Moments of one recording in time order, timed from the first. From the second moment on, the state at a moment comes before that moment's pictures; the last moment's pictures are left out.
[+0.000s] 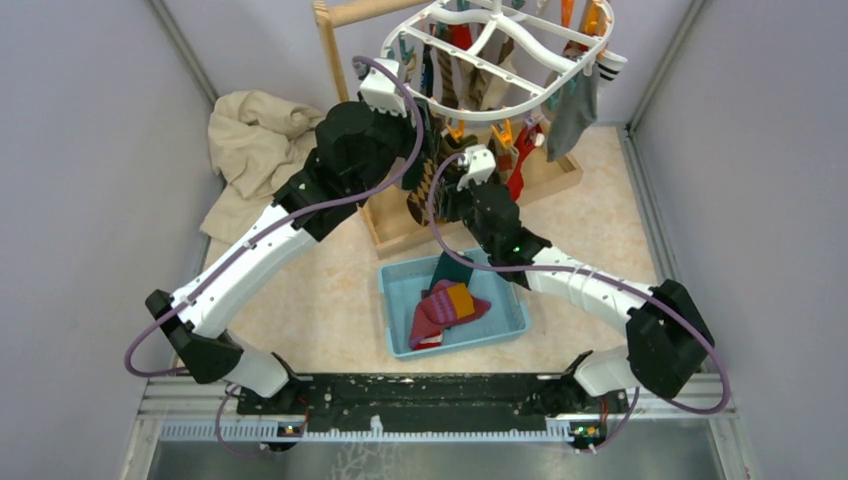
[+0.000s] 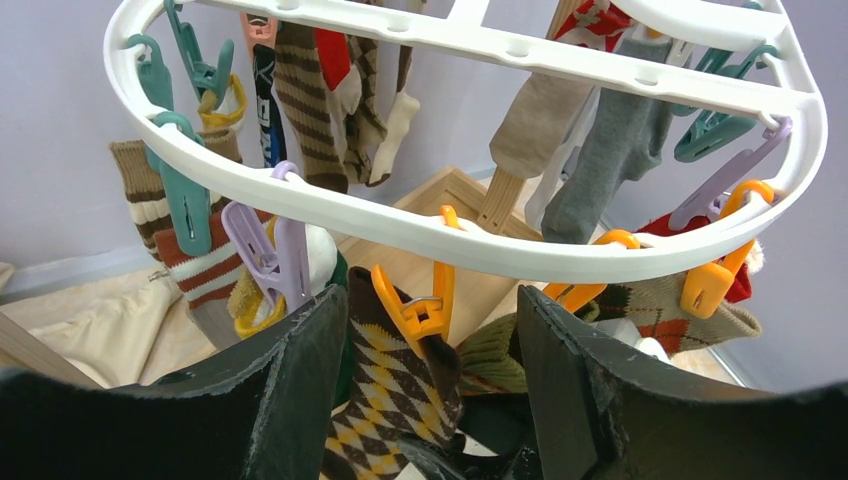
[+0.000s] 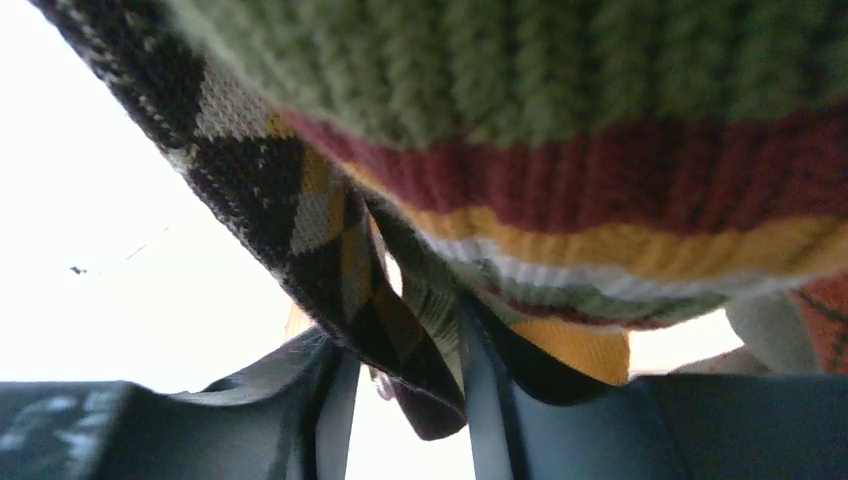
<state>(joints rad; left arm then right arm) -0.83 1.50 1.71 -0.22 -0.35 -0.18 0.74 1.36 0.91 0.37 0.28 0.16</state>
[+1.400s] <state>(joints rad) -0.82 1.50 1.70 -0.27 -0.35 -0.25 0.74 1.23 0.86 0.27 0.06 0.24</state>
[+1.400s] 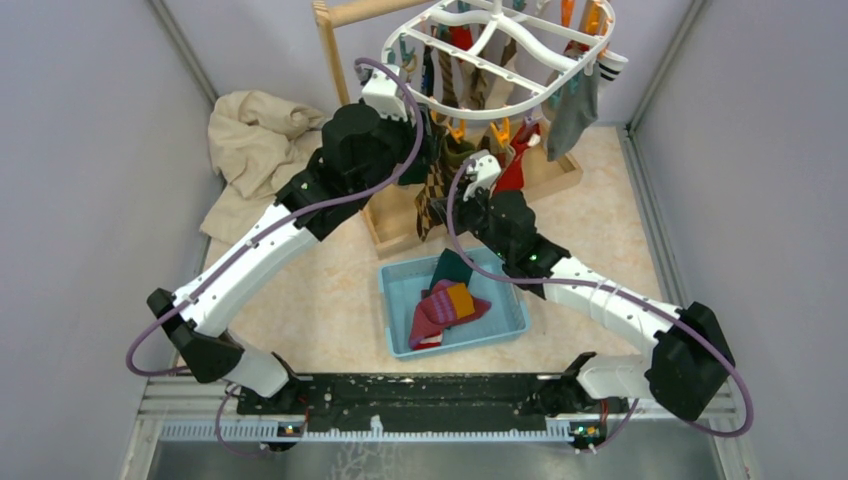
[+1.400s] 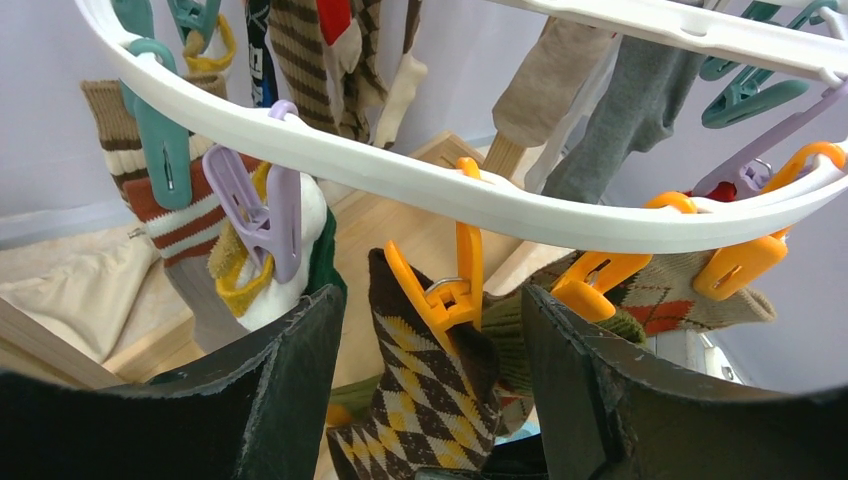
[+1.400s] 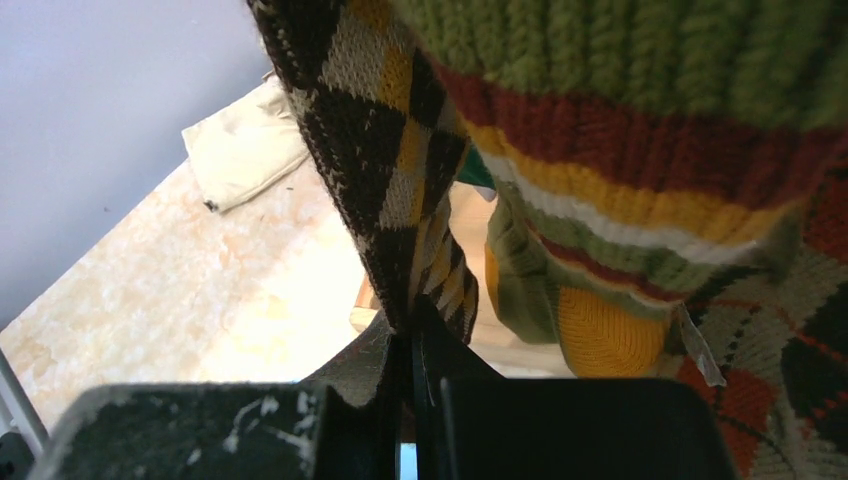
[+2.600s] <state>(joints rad) -0.82 1.54 1.72 -0.22 -0.41 -0.30 0.75 1.24 0.86 0.28 0.06 0.23</state>
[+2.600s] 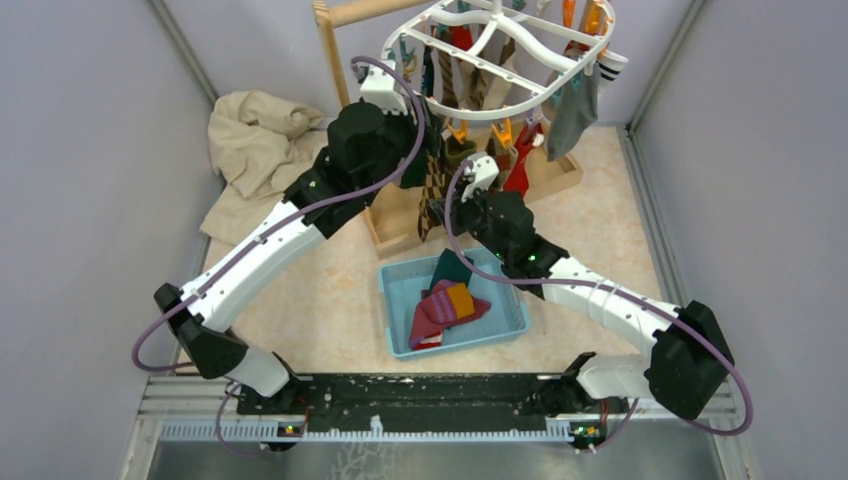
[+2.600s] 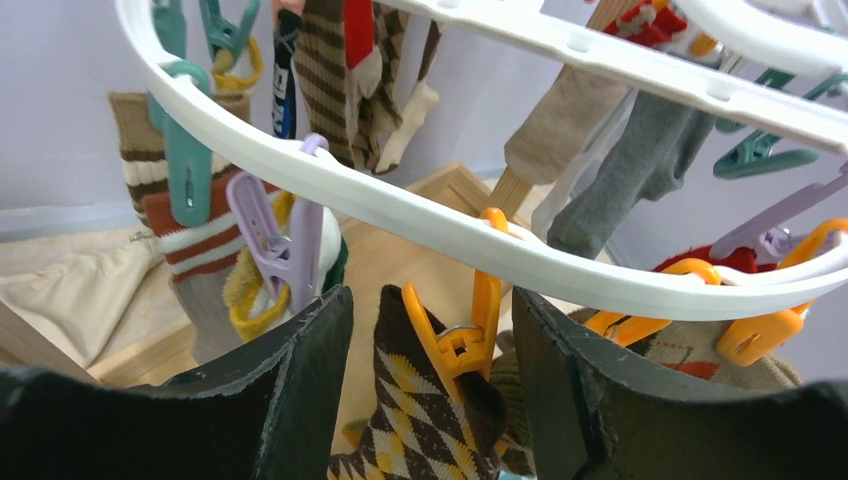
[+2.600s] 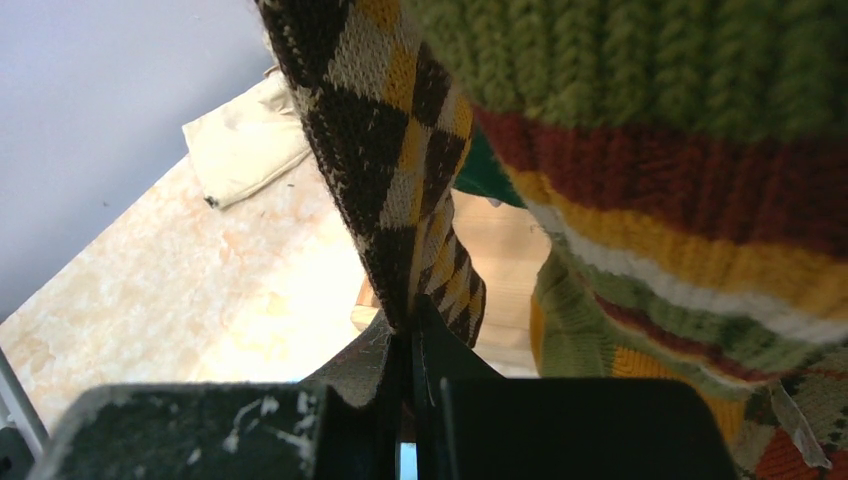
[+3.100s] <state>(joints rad) -0.82 1.52 1.68 -0.17 -0.43 -0.30 0.75 1.24 0.86 0.28 0.06 0.23</state>
